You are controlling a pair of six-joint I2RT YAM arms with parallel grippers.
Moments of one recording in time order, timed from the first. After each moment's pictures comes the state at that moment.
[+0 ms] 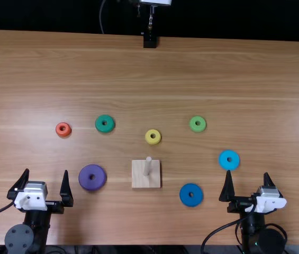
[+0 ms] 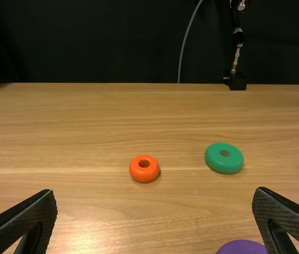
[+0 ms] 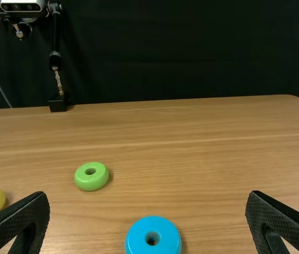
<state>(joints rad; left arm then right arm) -0.04 0.01 0.05 -0.13 -0.01 -0.05 0.05 0.01 0.02 -0.05 0.08 0.01</state>
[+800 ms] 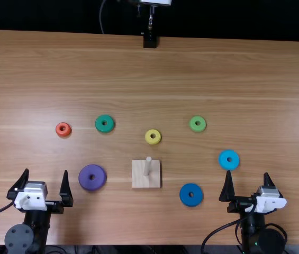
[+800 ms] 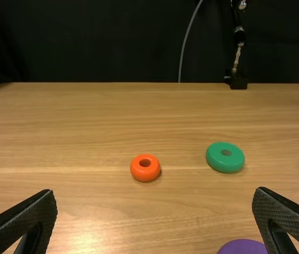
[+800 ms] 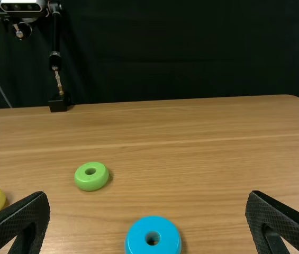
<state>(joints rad) -0.04 0.01 0.05 -0.14 -0.01 -0.05 0.05 0.01 0.02 -0.05 0.09 0.01</state>
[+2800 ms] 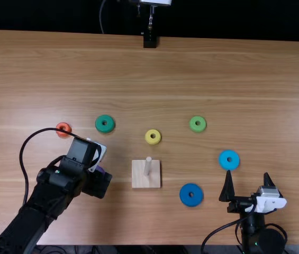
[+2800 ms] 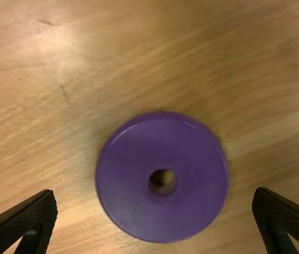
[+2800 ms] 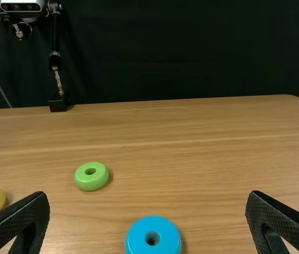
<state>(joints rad) -0.38 1.39 0.78 -0.62 -0.02 0.02 0.05 0.01 0.02 -0.05 0.09 0.01</state>
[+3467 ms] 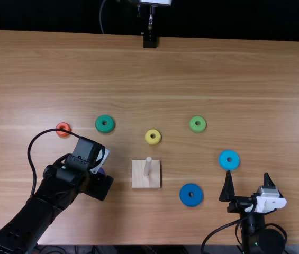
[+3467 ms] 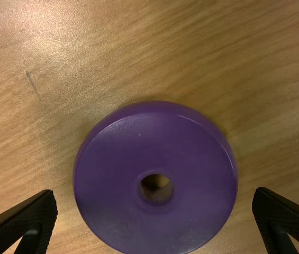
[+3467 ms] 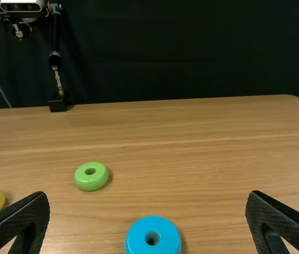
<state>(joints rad) -0.39 1.47 0.78 -0.61 -0.02 0.03 0.05 0.01 0.02 -0.05 0.08 0.01</state>
